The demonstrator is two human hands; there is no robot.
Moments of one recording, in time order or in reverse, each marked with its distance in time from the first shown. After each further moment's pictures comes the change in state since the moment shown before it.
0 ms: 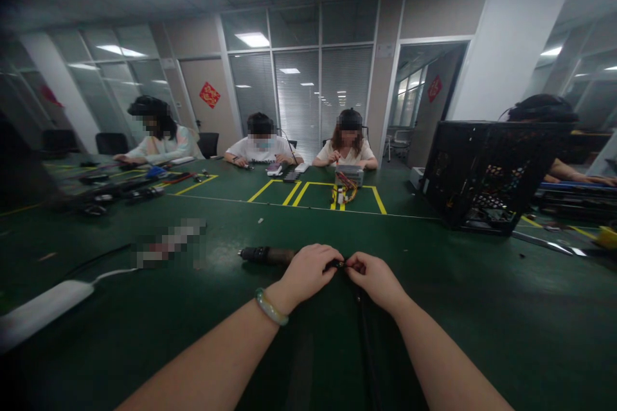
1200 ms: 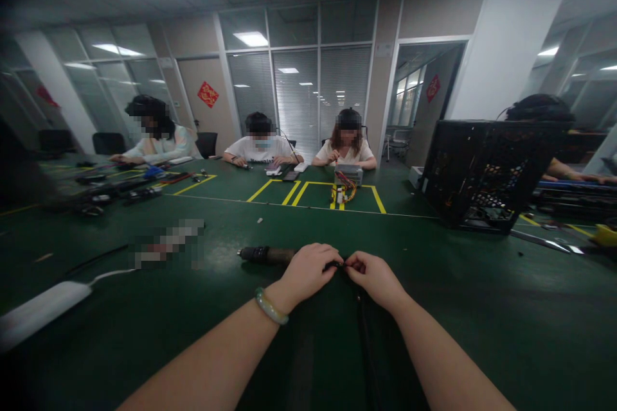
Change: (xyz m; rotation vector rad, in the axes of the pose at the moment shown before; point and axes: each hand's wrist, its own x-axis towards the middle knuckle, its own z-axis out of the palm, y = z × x) left_hand 0.000 0.001 -0.002 0.008 -0.024 0.002; right_hand -0.002 -0.010 -0.003 -0.014 -0.005 0.016
